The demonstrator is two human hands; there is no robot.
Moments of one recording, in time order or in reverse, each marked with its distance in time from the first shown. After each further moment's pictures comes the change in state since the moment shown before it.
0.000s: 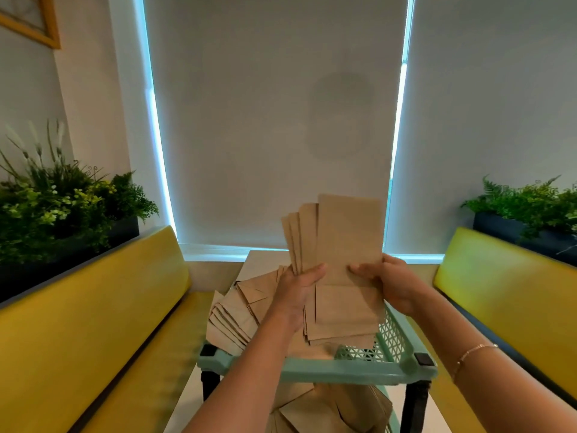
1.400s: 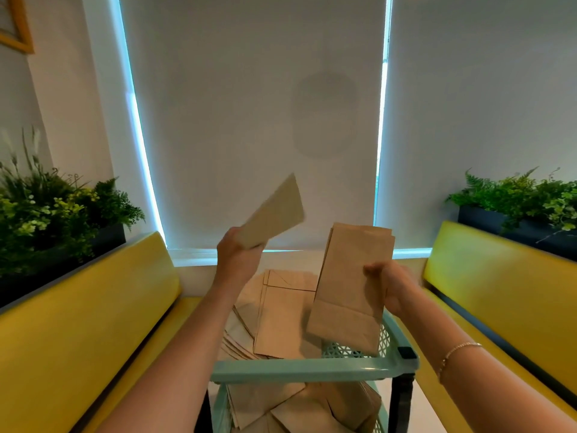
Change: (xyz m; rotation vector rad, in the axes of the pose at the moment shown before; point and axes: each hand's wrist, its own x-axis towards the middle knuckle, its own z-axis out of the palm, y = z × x) left_hand 0.027 0.057 -0.040 0.824 0.364 0.486; right_hand 0.005 0.008 -0.023 0.120 0.333 0.149
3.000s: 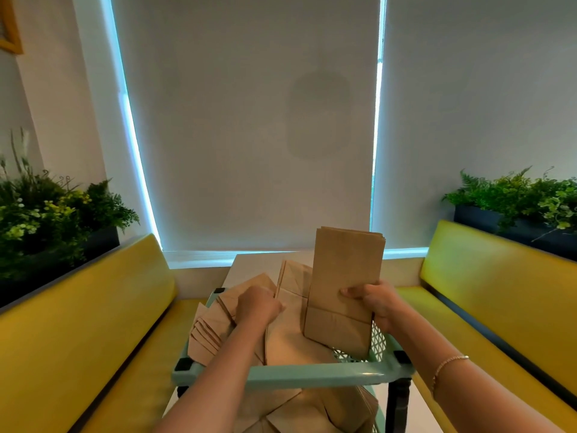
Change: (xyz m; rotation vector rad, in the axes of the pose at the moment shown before) left_hand -0.037 -0.042 0.056 0.537 -0.423 -0.374; right_hand 0.006 0.028 0.001 -0.080 -0.166 -0.060
